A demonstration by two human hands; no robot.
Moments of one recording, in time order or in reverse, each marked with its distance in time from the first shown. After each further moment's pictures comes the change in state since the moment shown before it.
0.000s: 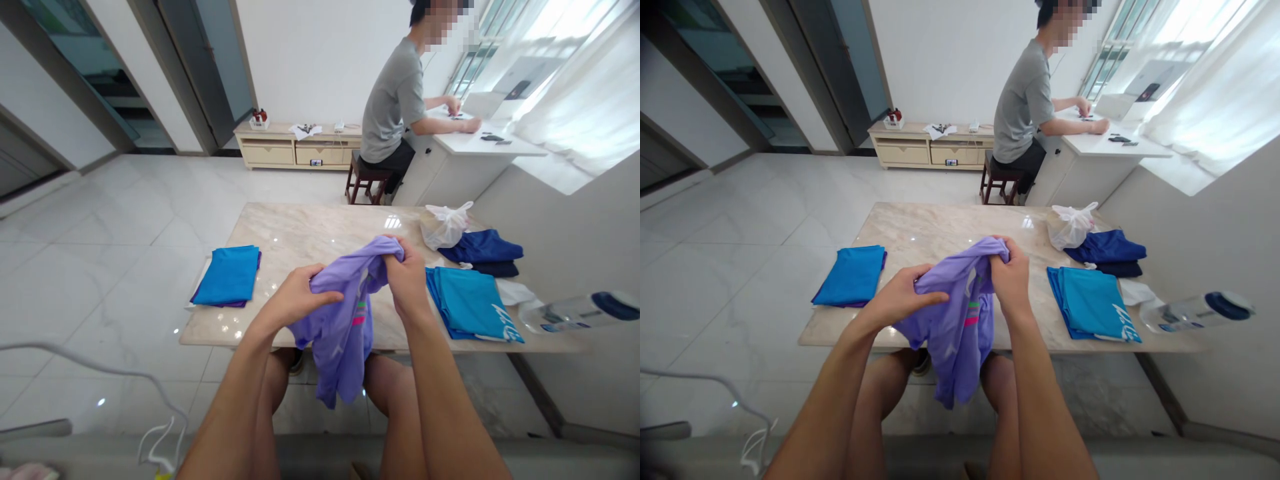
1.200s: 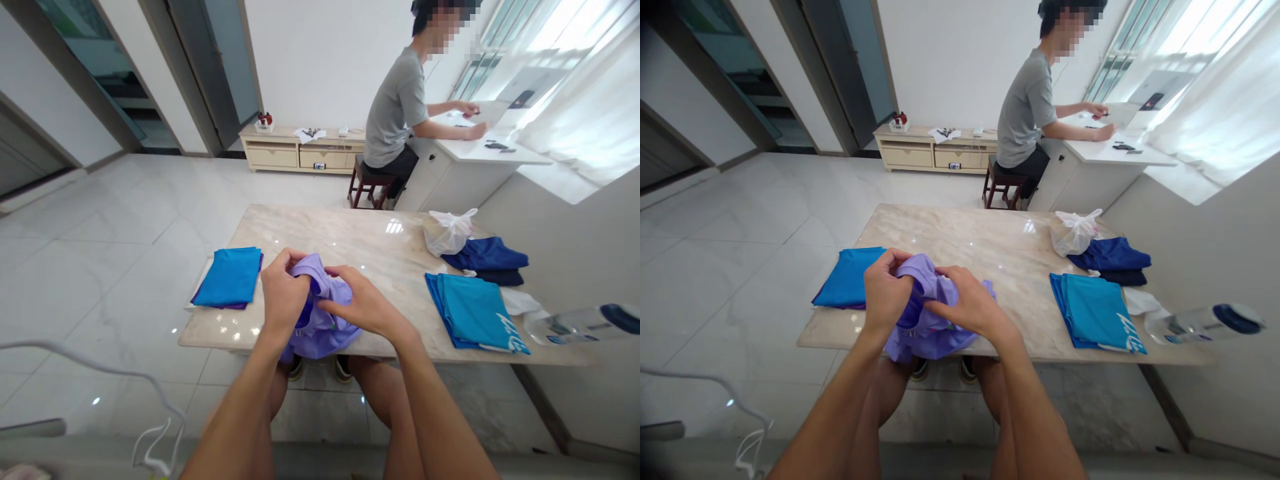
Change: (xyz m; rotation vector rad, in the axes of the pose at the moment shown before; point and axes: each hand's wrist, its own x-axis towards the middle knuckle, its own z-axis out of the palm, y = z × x) left_hand 0.007 -0.004 0.010 -0.033 0.738 0.176; right_hand -0.032 -0.001 0.028 -0.295 -0.724 -0.299
